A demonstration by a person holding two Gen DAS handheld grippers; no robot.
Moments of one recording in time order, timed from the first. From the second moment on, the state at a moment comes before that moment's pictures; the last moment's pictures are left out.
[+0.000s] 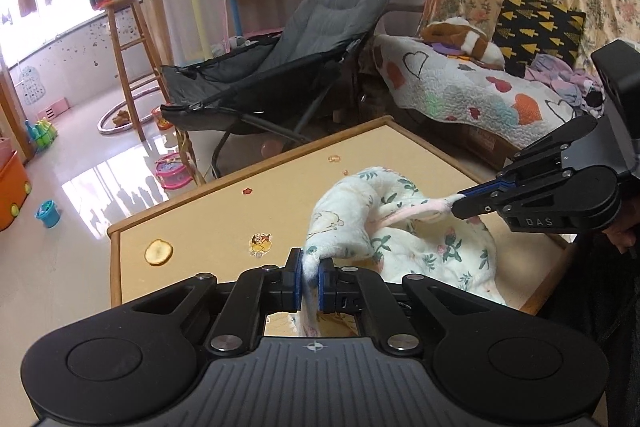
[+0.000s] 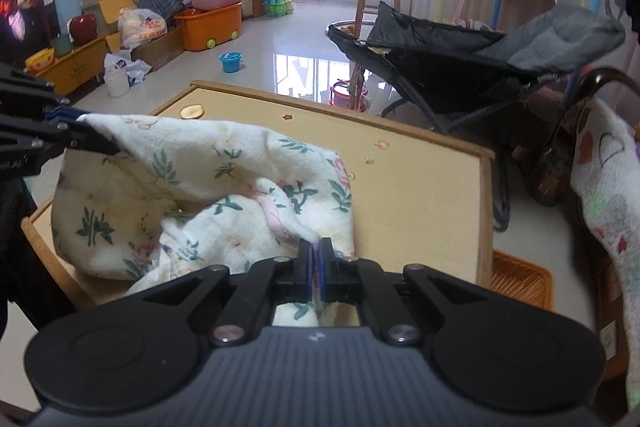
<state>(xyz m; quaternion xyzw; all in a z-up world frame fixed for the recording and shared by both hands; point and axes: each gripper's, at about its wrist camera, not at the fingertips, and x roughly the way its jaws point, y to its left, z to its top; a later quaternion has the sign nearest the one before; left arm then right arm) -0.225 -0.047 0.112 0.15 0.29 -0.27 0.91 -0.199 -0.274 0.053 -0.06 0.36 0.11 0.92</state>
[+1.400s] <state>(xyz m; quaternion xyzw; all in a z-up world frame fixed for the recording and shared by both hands) -0.181 -0.020 0.060 0.21 0.32 -0.26 0.89 -0.198 -0.236 0.036 -0.32 0.42 0.19 0.82</state>
